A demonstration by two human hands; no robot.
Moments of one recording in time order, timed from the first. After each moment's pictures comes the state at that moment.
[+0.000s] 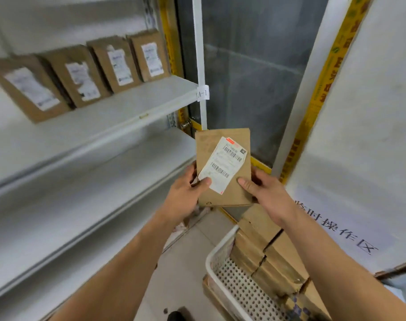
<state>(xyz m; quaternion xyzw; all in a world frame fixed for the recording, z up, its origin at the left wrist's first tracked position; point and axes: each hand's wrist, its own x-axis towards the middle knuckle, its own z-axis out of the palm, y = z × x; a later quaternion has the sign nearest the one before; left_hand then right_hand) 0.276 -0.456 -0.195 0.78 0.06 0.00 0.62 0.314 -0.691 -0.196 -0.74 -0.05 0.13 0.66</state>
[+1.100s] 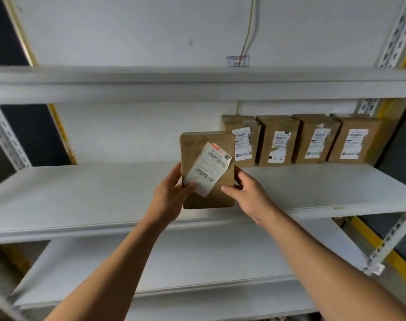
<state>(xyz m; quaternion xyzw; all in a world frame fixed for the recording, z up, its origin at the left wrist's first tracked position) 0.166 0.018 -0.091 0.76 0.20 0.36 0.50 0.352 -0.118 -0.097 -0.68 -0.41 0.21 0.58</state>
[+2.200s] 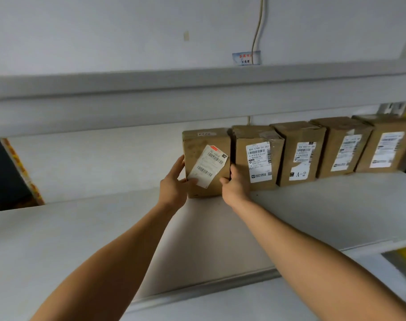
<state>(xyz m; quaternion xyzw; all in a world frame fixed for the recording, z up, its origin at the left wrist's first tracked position) 0.315 0.217 -0.120 0.71 0.24 0.35 0.56 0.451 0.096 -0.126 -0.79 -0.24 0.11 0.55</state>
